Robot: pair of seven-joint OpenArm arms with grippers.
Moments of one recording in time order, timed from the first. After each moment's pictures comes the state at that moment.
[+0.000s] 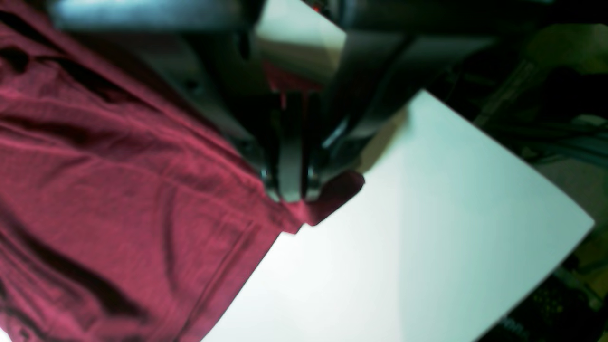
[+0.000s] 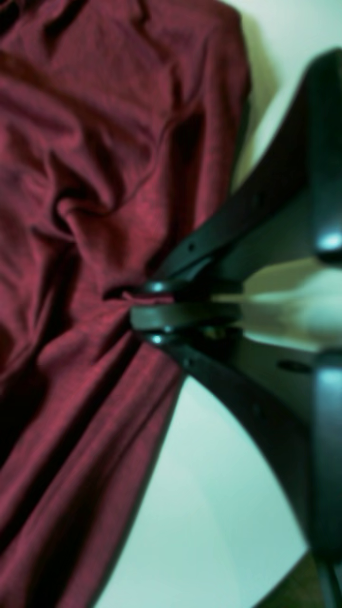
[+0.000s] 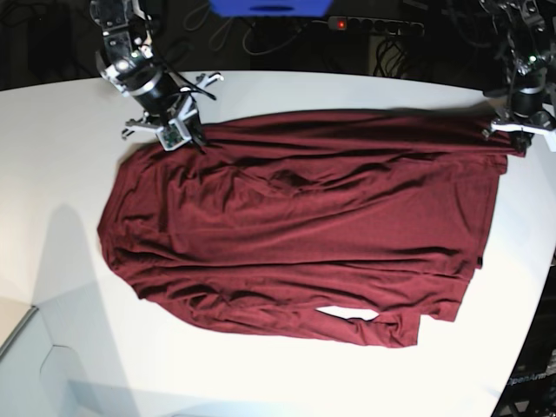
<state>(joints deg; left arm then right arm) 27.1 -13.3 -30.8 100.3 -31.7 2.5 24.2 -24.0 9.4 -1.2 94.2 -5.1 23.8 -10.4</state>
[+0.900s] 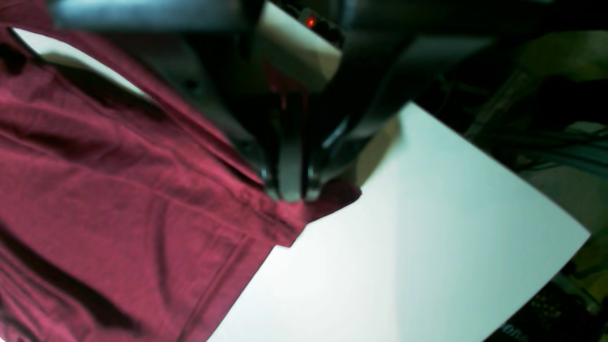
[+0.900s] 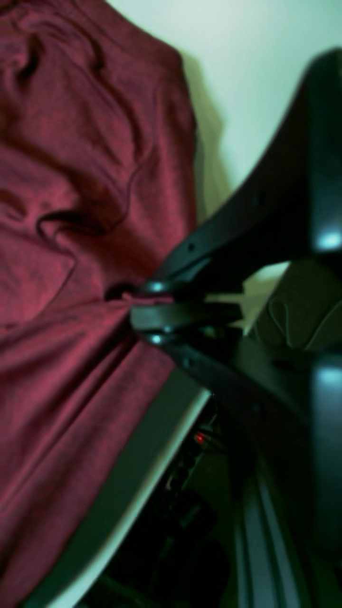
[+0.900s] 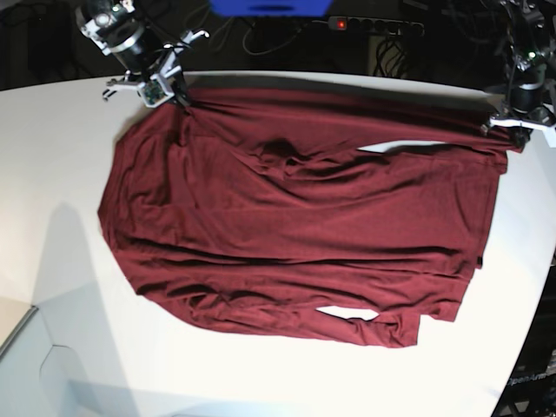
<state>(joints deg) 28.6 -13.1 -30.8 100.4 -31.7 2.4 24.4 -38.4 9.8 4.1 105.0 -5.3 26.6 -10.0</state>
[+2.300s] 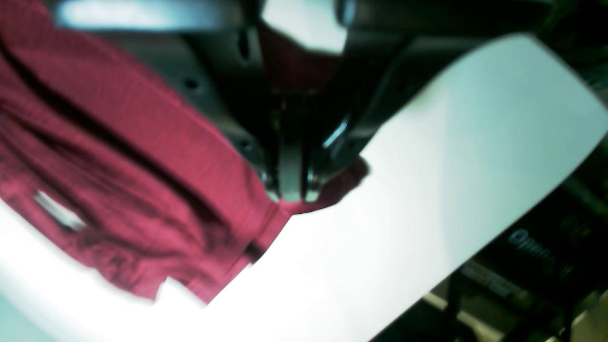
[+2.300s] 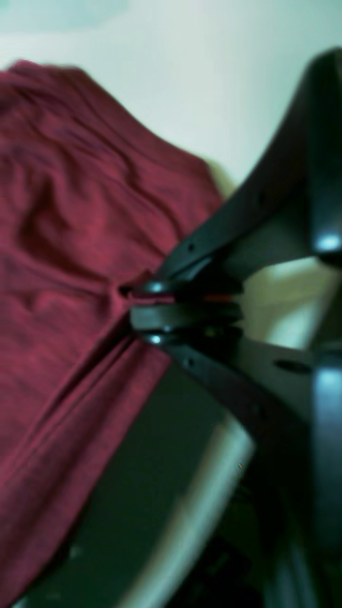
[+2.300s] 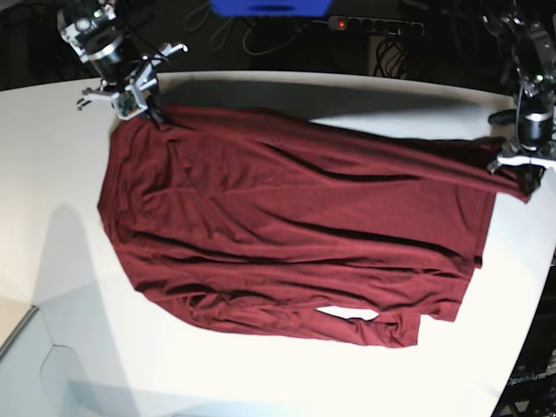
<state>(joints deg) 21.2 -13.2 -30.9 106.5 -31.5 2.0 24.6 -35.9 9.3 10.9 106.7 -4.8 27.0 -10.1</state>
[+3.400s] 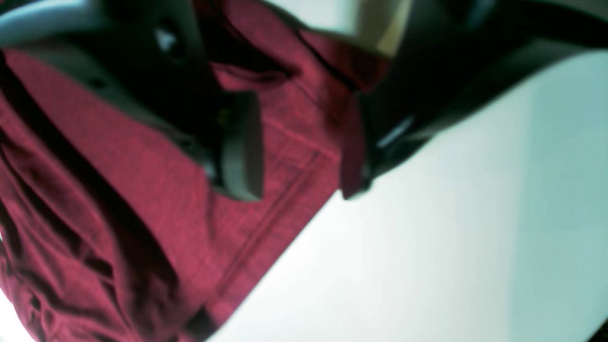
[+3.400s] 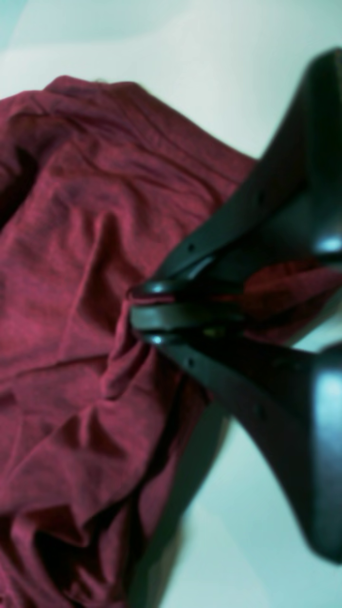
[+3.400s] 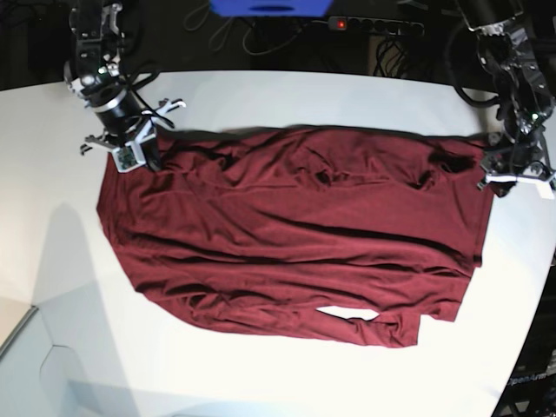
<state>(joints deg) 9.6 -13.3 -30.0 89.0 -30.9 2.6 35.0 -20.9 8.2 10.9 94.0 -5.5 27.0 -10.7</state>
